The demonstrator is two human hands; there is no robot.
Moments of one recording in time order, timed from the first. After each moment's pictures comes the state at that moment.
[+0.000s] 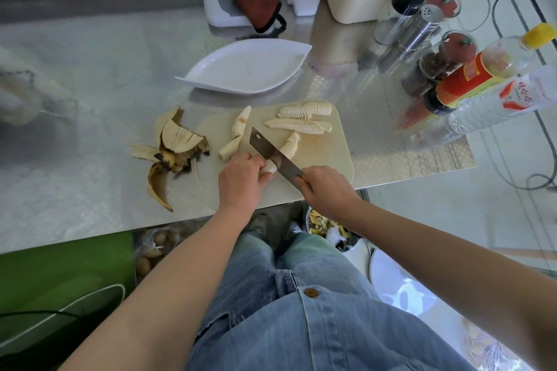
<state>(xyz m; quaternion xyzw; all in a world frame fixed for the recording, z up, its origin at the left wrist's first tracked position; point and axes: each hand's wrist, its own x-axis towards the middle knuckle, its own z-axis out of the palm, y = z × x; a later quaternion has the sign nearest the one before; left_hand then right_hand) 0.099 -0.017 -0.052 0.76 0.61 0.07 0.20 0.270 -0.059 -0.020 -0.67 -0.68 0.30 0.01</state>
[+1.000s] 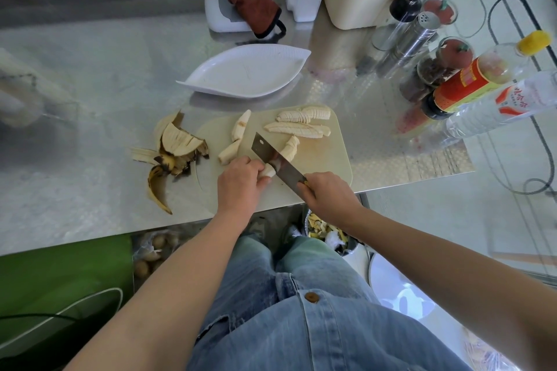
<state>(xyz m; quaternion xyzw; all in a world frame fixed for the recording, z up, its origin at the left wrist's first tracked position) 0.098 -0.018 -0.053 0.76 0.61 0.08 0.21 0.276 -0.067 -0.024 -0.68 -0.67 0.30 0.02</state>
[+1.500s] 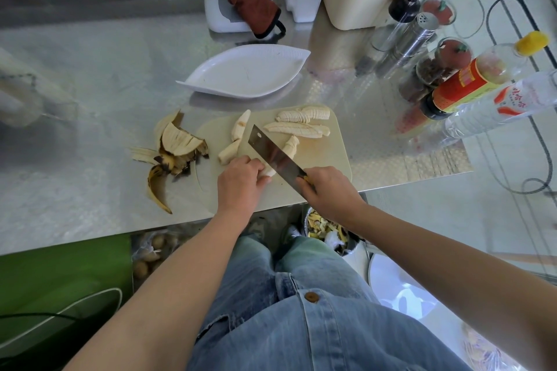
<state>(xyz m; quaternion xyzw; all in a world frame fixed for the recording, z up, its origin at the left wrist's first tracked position) 0.098 -0.018 -0.054 0.77 0.60 0.08 0.20 0.279 -0.063 -0.017 -0.67 -0.69 0.28 0.06</state>
